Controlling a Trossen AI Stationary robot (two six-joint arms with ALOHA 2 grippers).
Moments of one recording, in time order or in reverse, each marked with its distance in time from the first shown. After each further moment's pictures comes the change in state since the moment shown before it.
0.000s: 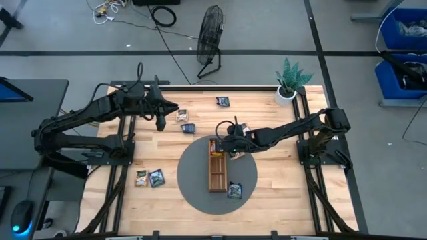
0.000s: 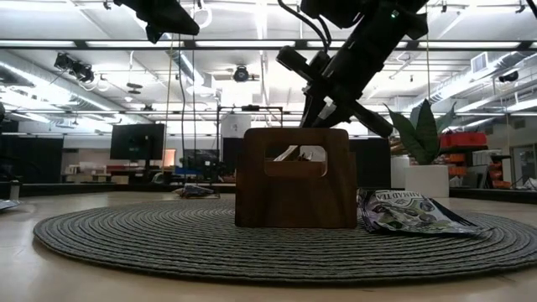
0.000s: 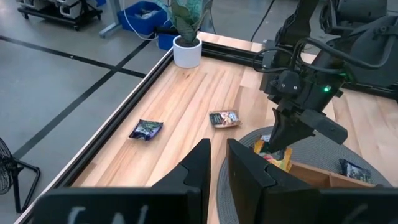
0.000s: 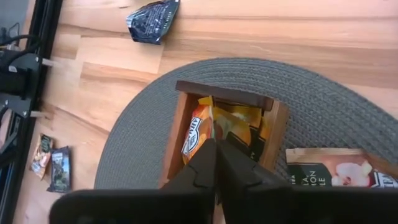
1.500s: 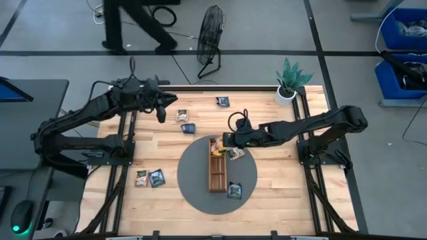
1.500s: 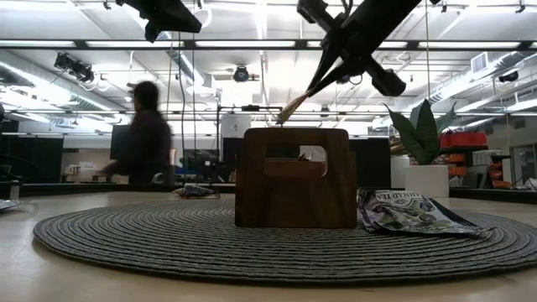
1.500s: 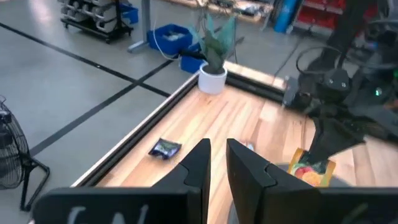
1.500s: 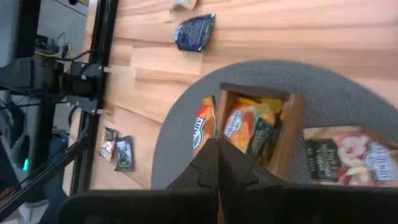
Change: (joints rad) left arm 0.061 -0.012 0.000 0.075 -0.034 -0.076; right arm 0.011 -0.208 0.000 -0.083 -0.045 0.050
